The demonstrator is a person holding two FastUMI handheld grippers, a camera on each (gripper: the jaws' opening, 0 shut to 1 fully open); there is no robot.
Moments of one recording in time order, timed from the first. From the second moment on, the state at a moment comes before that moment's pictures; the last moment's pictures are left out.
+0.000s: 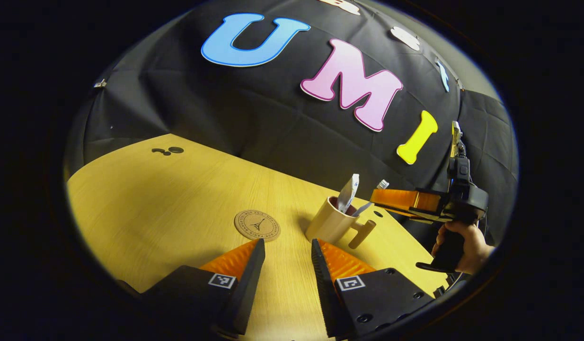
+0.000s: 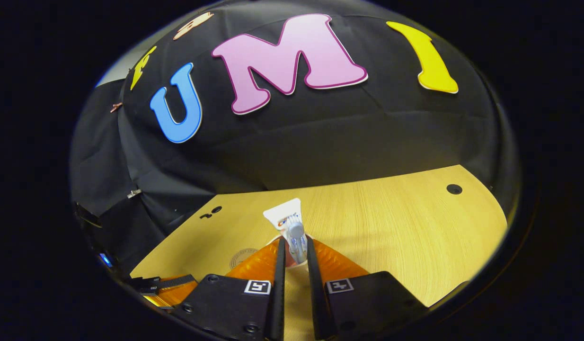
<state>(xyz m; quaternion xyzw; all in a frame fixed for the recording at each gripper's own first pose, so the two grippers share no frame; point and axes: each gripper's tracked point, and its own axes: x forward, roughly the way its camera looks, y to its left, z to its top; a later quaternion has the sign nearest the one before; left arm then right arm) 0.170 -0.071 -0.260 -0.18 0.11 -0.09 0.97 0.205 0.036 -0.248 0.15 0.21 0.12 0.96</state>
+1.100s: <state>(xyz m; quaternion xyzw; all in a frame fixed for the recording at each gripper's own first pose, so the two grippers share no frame) 0.159 -0.049 -0.285 -0.19 0.14 -0.07 0.97 0.181 0.018 -0.302 0.01 0.41 0.21 0.89</state>
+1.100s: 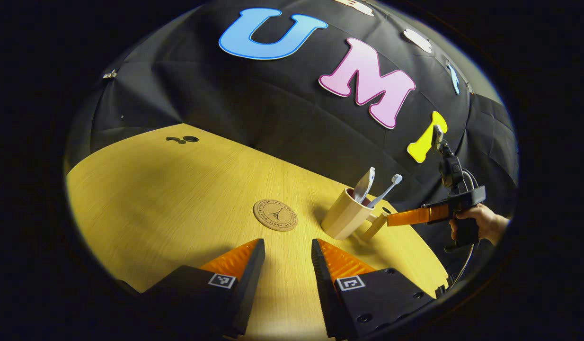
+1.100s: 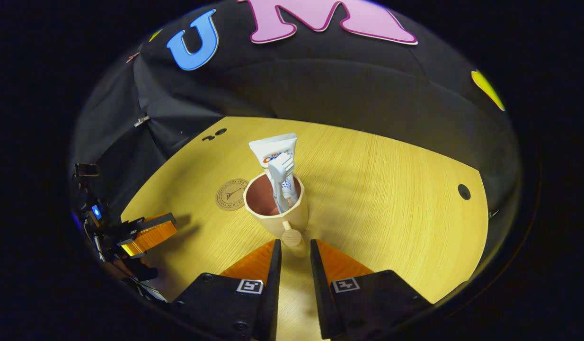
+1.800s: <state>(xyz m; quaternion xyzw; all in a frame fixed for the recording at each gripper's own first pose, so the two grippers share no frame) 0.141 -0.032 -0.304 -0.21 0.16 -0.05 0.96 0.203 0.040 -0.370 -0.10 0.53 0.23 0.81</state>
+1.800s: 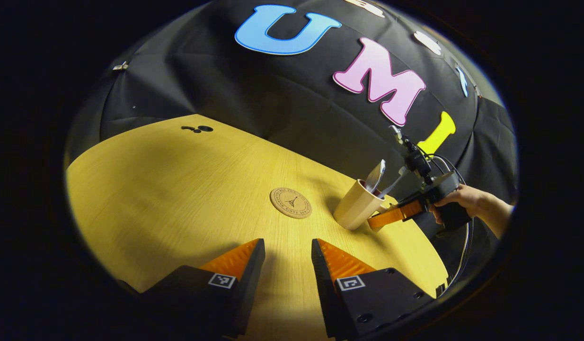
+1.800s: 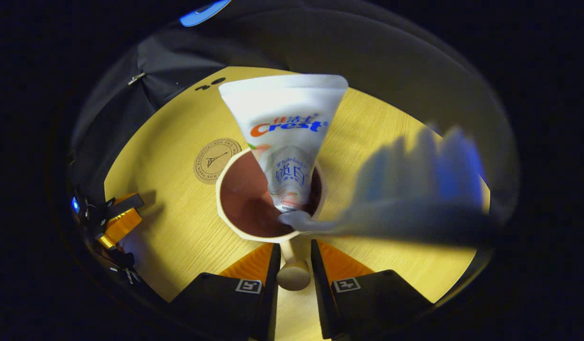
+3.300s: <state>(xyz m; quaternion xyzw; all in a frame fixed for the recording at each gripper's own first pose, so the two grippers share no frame) 0.136 -0.007 -0.309 -0.22 0.16 -0.03 0.96 0.204 0.072 -0.353 -0.11 0.53 0.24 0.80</state>
